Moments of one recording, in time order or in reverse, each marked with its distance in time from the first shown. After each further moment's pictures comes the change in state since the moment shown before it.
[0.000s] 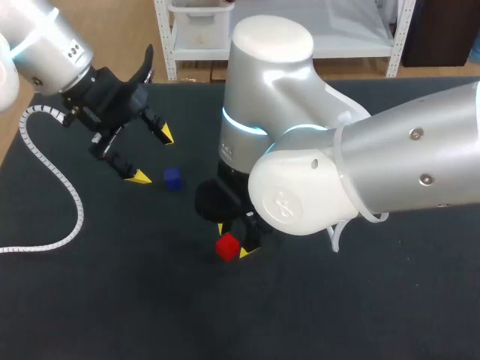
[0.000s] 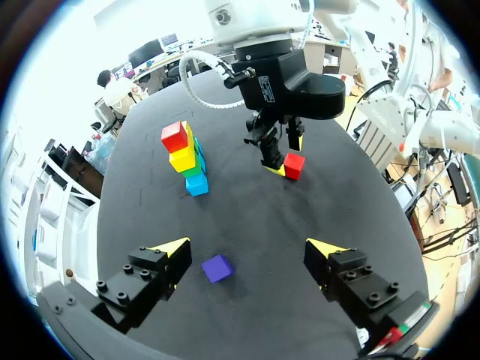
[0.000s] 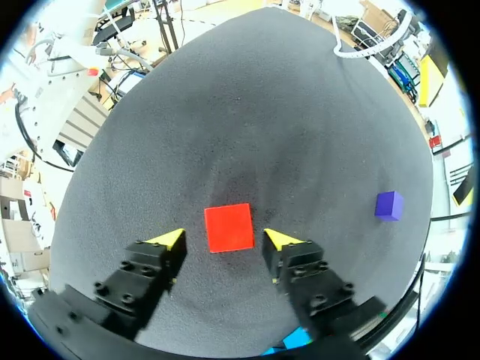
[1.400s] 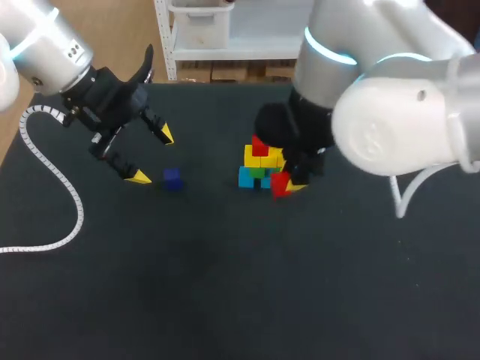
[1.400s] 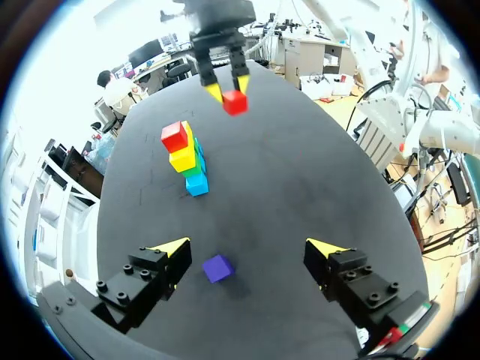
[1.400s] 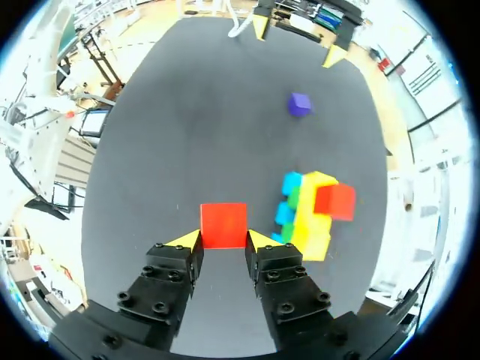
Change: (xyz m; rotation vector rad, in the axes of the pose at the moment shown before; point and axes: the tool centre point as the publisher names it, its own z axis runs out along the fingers) left arm 0.000 0.000 0.000 0.000 0.000 0.000; right arm 0.094 0.010 -0.117 0.156 0.022 0.421
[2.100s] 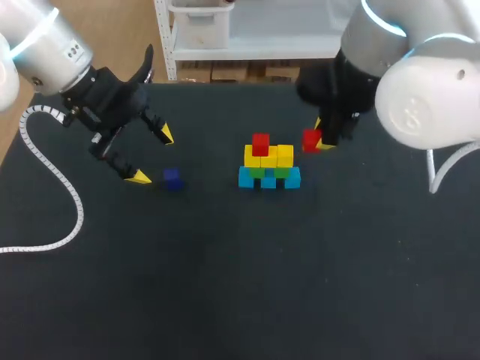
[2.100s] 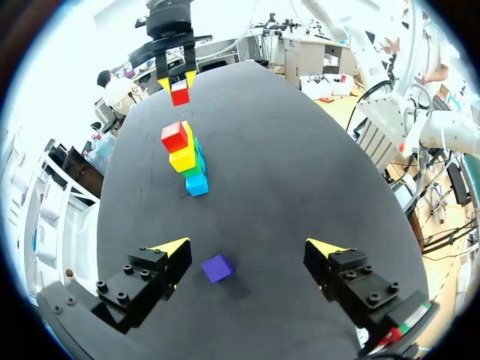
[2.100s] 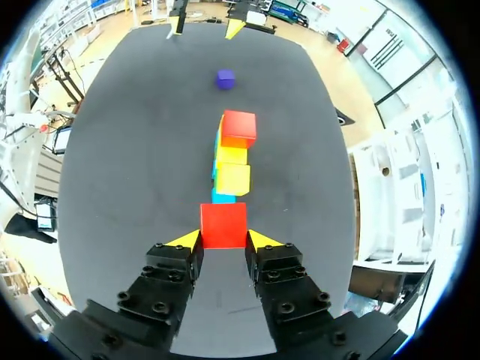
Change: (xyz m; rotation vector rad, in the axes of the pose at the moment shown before) left arm 0.000 0.000 0.000 0.000 0.000 0.000; right arm 0.063 -0.067 -0.024 0.130 -0.033 0.164
